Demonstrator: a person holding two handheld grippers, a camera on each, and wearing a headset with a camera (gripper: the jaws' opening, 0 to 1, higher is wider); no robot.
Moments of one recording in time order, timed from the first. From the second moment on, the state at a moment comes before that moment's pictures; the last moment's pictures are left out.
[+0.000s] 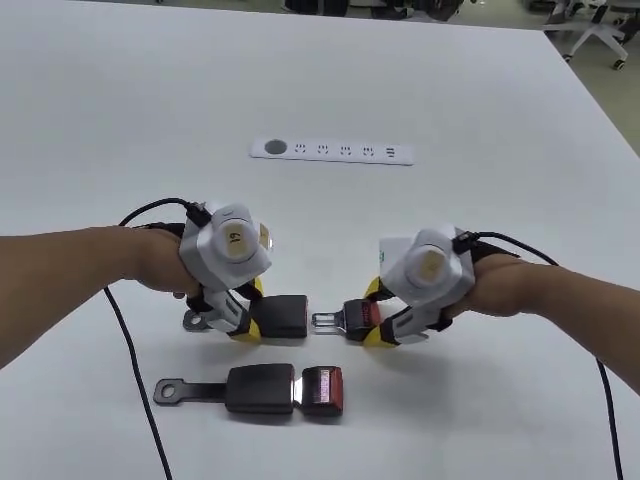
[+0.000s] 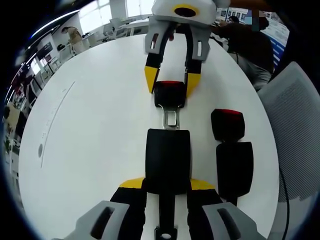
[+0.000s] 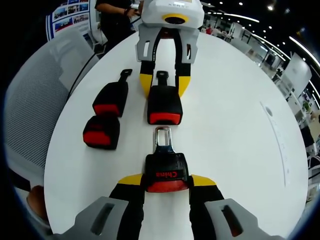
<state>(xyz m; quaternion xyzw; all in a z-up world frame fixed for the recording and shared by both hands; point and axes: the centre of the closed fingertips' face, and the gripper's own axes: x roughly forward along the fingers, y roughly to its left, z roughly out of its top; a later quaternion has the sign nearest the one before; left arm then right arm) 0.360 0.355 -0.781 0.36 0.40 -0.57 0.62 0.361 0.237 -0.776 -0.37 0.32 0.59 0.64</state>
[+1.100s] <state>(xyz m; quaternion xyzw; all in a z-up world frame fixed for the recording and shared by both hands) 0.362 0.357 -0.784 0.36 0.40 -0.58 0.62 0.363 0.198 -0.781 -0.37 0.34 0.58 0.64</state>
